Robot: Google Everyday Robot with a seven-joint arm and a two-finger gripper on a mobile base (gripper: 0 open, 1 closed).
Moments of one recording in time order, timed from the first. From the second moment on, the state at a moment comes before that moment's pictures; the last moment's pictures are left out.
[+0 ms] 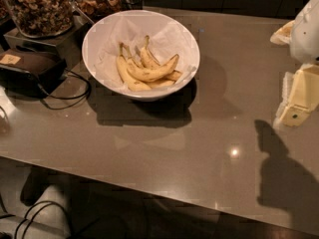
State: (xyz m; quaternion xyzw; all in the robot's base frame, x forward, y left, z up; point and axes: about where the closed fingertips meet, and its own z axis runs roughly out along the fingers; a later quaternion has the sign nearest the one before) arm 0.438 -0.217 0.976 -0.60 0.78 -0.03 0.16
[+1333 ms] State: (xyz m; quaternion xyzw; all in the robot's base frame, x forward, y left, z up) arm 0.478 -0.122 0.973 -0.67 0.73 -0.02 0.11
